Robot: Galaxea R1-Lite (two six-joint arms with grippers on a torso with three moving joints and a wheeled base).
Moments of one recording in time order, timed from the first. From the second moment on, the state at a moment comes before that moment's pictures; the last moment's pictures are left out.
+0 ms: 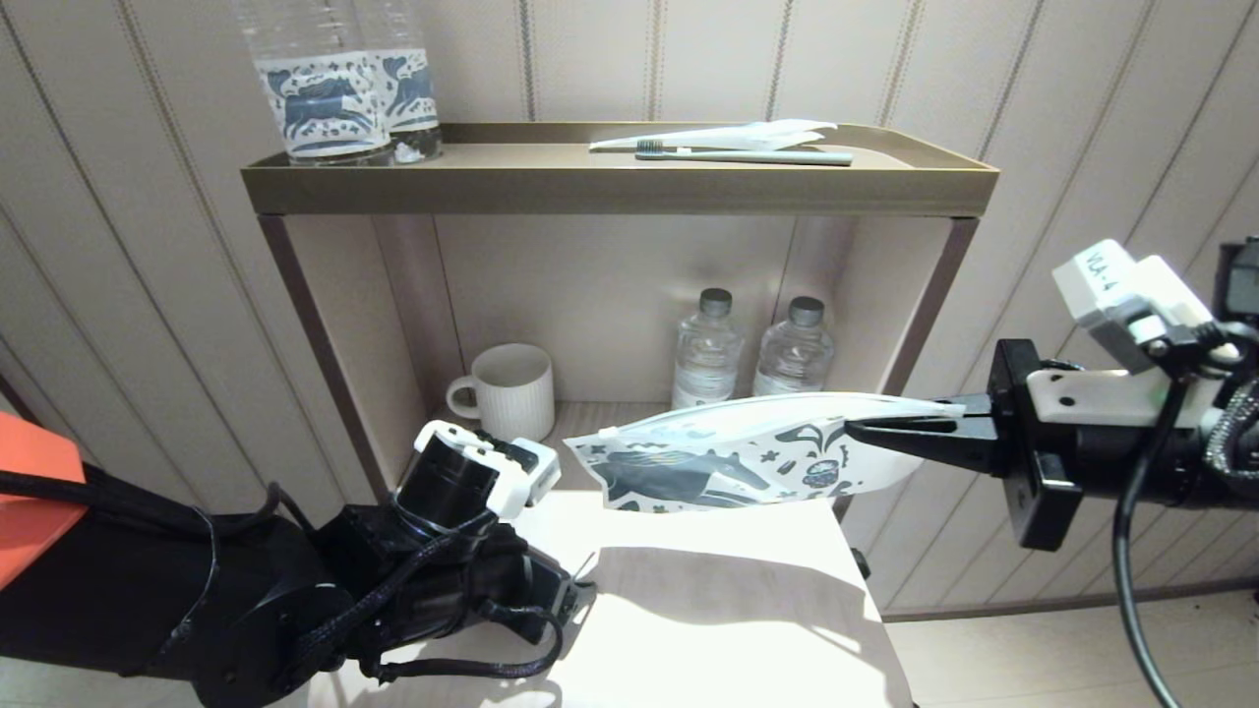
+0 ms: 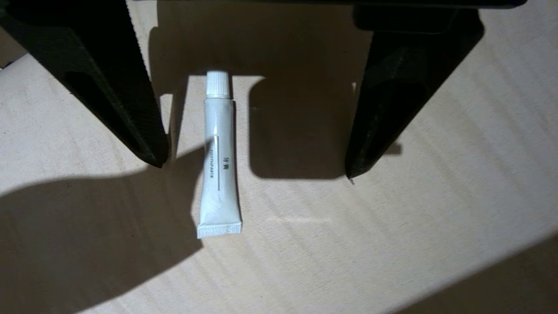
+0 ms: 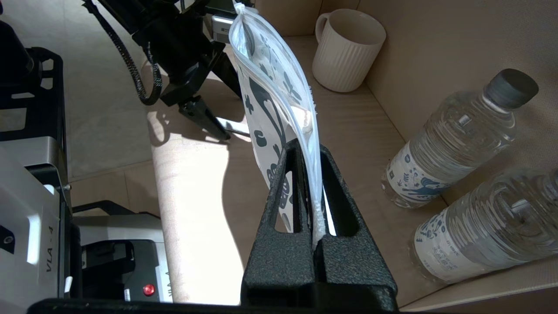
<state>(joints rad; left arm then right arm) -0.74 1.86 -0.74 -0.32 0.04 -0.15 0.23 1.37 -0.82 -0.31 0.86 -0.46</state>
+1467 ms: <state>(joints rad) -0.71 1.38 -0.79 -0.26 0.06 -0.13 0.27 1.36 -0.77 -0.32 0.85 -0.47</state>
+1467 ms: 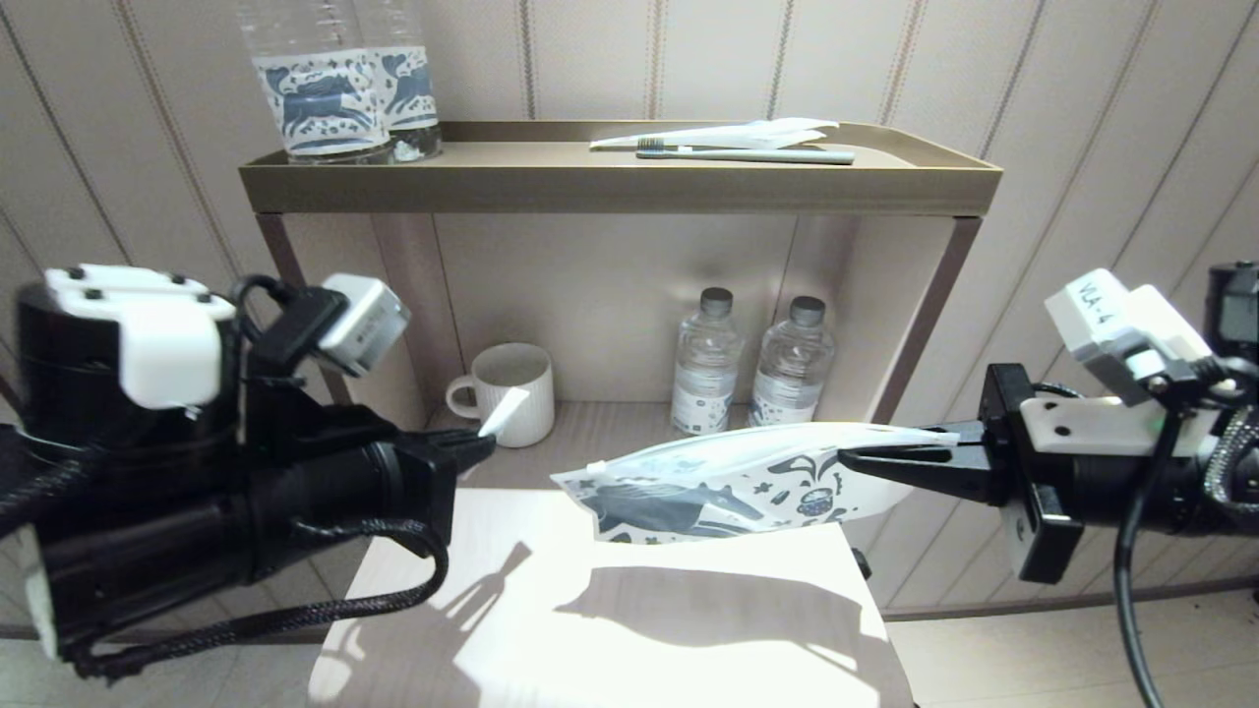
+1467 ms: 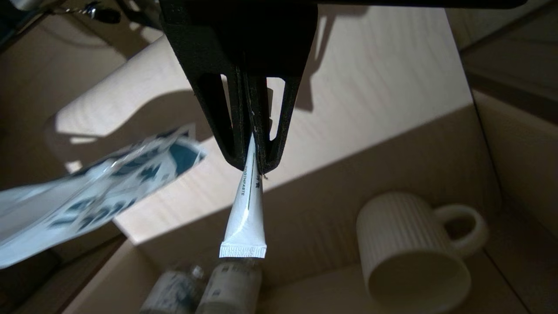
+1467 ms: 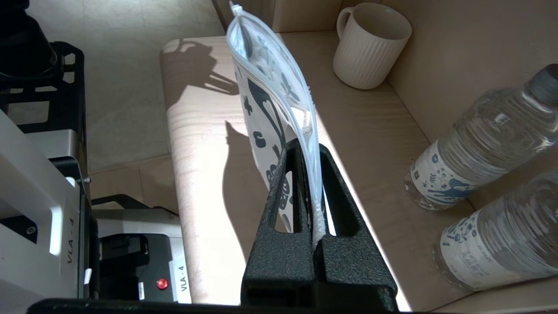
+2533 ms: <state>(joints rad) -0.85 1.57 -1.06 -0.23 -0.37 0.00 0.32 1.37 -0.76 -0.32 0.85 -0.47</state>
